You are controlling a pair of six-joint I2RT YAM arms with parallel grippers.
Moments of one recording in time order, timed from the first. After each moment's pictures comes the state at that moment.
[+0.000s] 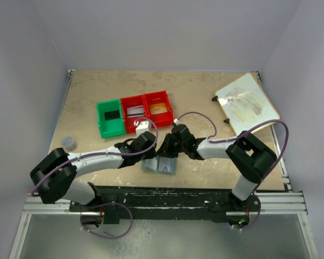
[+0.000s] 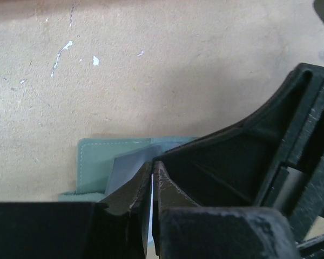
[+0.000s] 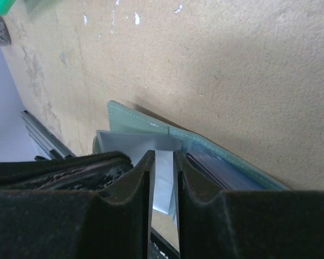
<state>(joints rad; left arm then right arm) -0.91 1.37 0.68 -0.13 -0.34 -0.88 0.80 1.70 0.74 0.22 -0.20 1.02</state>
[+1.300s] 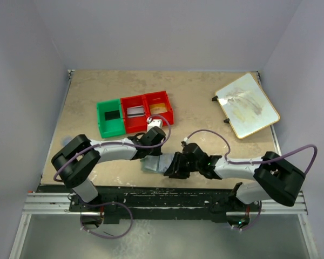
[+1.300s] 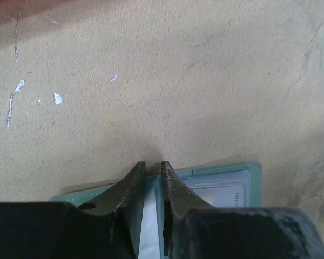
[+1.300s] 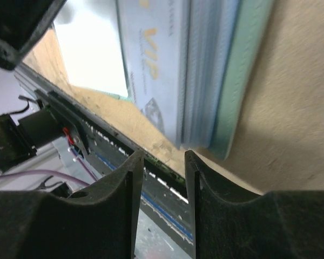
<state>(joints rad) -0.88 1.64 0.83 -0.10 -0.27 -0.71 0.93 1.36 0.42 0.14 -0.23 1.17</state>
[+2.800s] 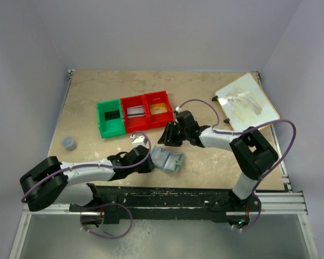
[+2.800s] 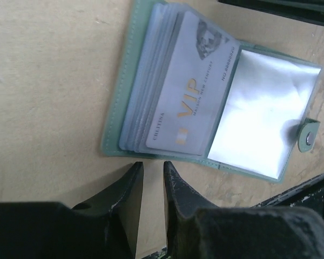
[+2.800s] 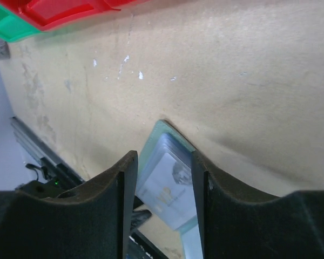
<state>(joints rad) -0.98 1.29 0.45 0.00 -0.18 -0.96 0.66 1.73 0.87 0.09 -0.30 0.85</state>
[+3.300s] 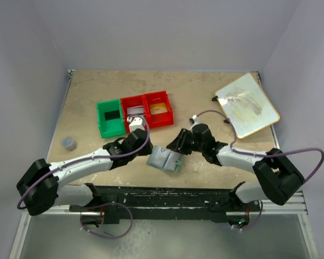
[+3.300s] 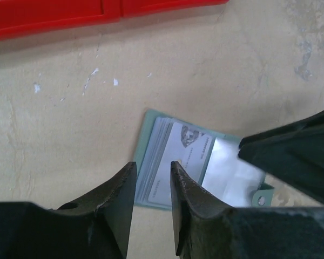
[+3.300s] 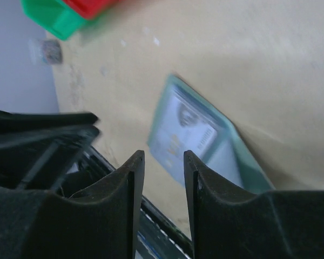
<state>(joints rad) -0.89 1.20 0.66 -0.21 -0.37 -0.82 0.66 1.38 0.61 0.22 -0.22 0.95</state>
